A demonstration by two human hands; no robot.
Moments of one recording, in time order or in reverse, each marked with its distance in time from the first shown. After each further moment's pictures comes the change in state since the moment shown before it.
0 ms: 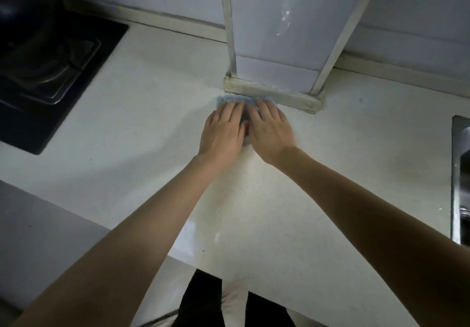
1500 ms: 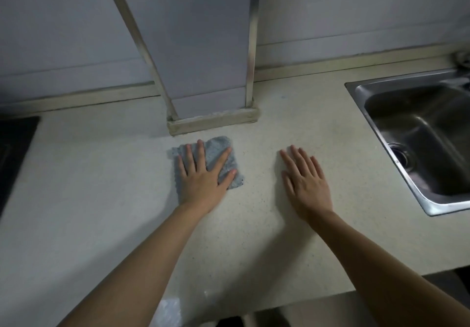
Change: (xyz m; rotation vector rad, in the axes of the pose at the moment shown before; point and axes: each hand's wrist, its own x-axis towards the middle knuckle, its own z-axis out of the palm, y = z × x) left_hand 0.000 -0.021 0.038 0.130 -0.248 0.281; right_hand -0.155 0.021 0.044 0.060 0.153 0.695
